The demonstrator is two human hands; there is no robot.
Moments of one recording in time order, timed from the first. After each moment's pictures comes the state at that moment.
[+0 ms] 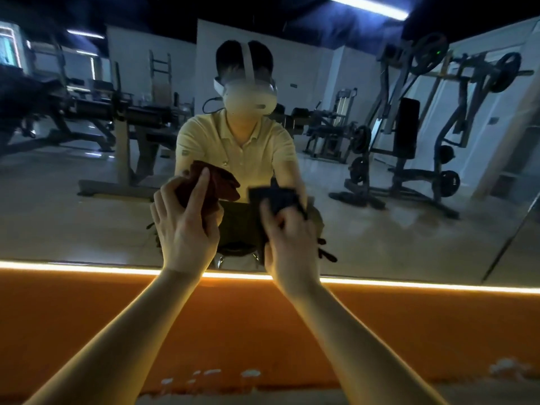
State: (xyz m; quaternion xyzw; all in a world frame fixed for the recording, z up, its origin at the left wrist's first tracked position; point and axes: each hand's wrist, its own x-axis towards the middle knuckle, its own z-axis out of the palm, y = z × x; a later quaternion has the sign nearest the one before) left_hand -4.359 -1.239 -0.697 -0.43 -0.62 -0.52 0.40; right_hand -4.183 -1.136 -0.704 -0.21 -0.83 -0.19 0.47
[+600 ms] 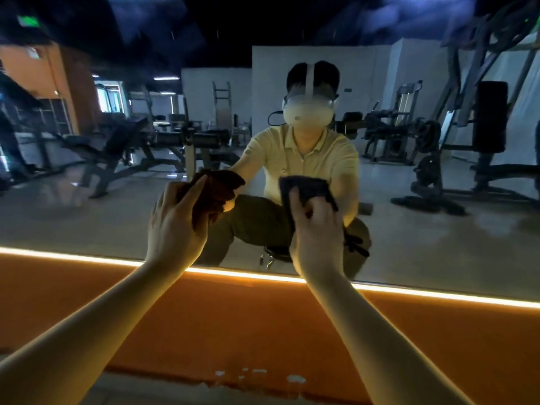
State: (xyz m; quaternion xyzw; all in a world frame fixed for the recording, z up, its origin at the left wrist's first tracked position) left_hand -4.384 -1.326 -0.659 -0.45 -0.71 -0.39 0.38; right_hand -4.198 -1.141 -0.684 -0.22 -0.80 -0.17 0.53
